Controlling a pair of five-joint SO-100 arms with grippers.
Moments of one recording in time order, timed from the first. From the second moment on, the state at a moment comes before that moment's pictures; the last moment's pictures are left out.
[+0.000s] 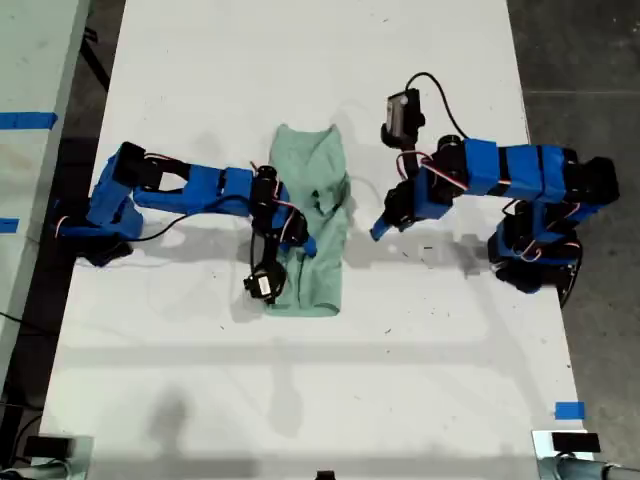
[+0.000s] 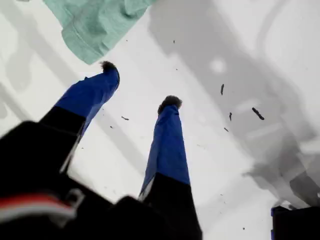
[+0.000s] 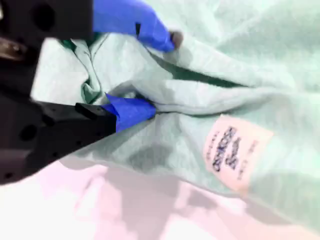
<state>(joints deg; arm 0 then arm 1) -11.6 51.3 59.3 78.8 5.4 7.6 102.6 92.4 84.4 -26.9</state>
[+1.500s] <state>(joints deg) 3.0 69.8 78.7 85.6 -11.5 -2.9 65.1 60.1 83.6 -24.5</state>
